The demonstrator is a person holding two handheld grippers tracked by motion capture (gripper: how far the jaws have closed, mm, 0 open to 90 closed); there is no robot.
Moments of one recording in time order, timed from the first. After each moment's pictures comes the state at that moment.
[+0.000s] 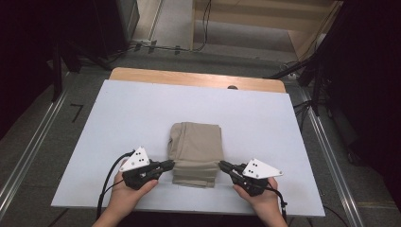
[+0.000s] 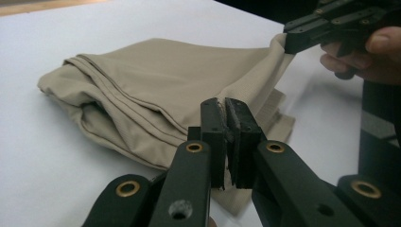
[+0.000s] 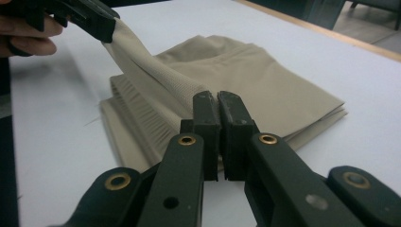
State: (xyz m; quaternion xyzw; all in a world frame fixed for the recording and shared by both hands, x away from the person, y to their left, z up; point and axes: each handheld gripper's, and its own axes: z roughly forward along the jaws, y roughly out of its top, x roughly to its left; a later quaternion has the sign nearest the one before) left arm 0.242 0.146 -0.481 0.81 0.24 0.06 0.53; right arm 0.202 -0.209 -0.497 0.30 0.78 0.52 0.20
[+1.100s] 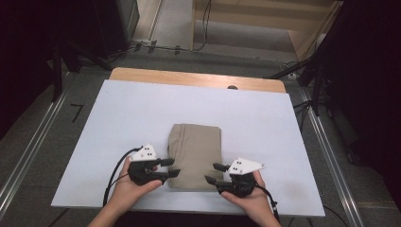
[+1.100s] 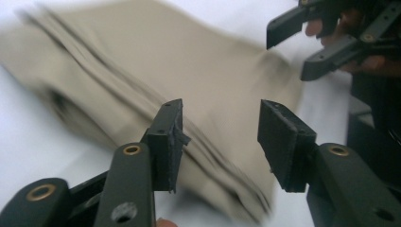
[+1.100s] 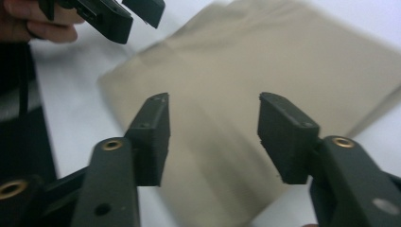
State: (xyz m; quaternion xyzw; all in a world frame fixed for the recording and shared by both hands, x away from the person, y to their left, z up) left arm 0.278 0.133 -0.473 0.83 0.26 0.01 0.49; right arm 0.216 -0.183 -0.492 0.34 0.81 0.47 0.11
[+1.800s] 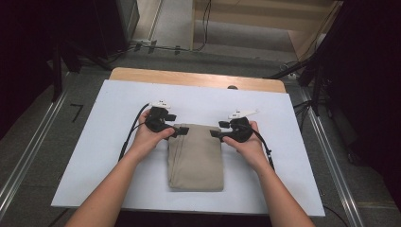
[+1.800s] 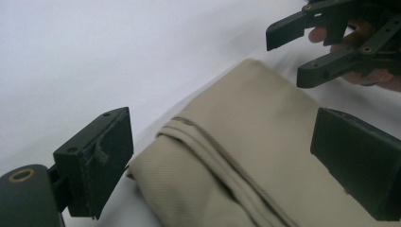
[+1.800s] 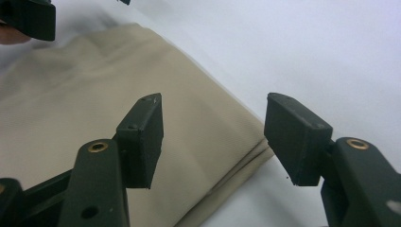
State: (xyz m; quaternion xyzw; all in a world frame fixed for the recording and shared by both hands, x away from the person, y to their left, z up) left arm 0.424 0.098 -0.488 0.84 0.31 -0.02 0.44; right arm 0.374 -0.204 -0.502 0.39 0.81 0.42 0.09
